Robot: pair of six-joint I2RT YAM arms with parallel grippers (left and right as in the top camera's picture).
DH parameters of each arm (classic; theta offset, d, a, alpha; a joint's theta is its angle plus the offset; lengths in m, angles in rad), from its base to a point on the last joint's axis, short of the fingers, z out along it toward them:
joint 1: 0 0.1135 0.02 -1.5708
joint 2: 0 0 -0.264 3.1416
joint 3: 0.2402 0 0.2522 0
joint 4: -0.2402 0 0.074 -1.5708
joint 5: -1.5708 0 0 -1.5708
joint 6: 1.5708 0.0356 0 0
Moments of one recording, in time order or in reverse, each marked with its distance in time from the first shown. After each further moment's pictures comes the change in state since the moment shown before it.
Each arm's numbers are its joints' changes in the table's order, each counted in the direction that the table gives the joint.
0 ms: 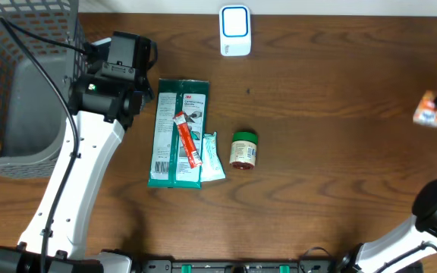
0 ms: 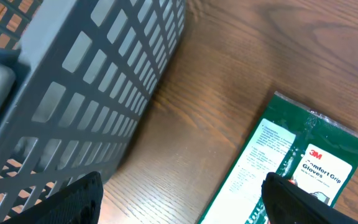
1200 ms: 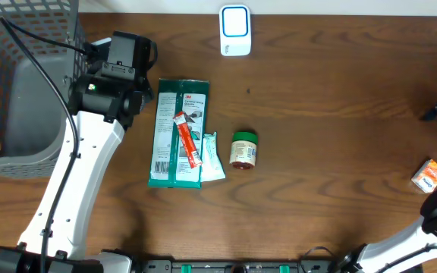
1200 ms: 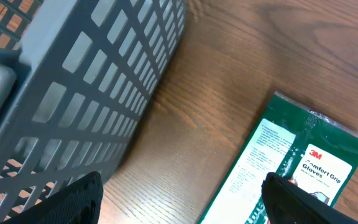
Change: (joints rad) left arm 0.000 0.000 0.000 0.000 0.000 0.000; right arm -0.101 0.006 -0.194 0.090 0.094 0.105
